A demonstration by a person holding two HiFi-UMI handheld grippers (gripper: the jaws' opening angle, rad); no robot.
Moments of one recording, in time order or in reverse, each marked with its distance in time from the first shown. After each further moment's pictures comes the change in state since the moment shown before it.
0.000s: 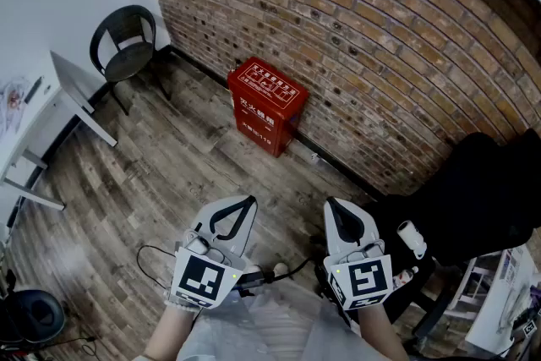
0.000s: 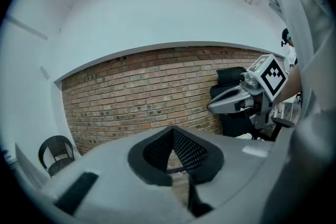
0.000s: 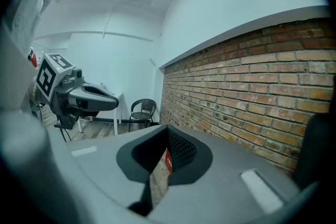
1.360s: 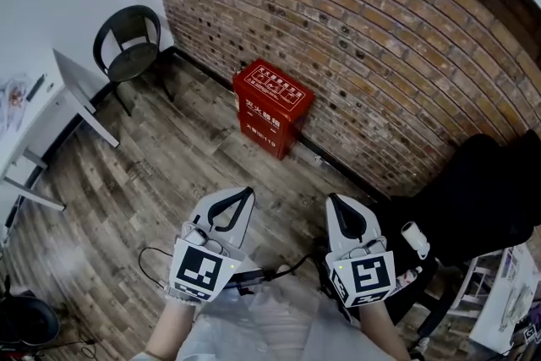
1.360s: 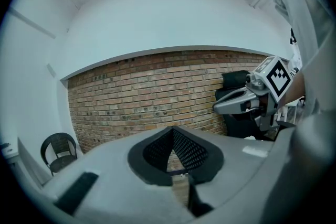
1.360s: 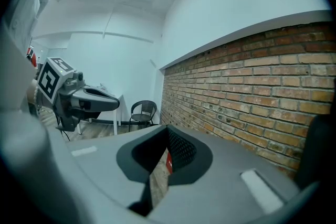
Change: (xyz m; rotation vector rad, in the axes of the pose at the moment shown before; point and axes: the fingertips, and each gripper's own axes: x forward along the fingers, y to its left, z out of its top) left arm -0.017 0.037 -0.004 -0.050 -0.046 0.037; right arm 0.015 0.023 0.014 0.002 -0.017 -0.012
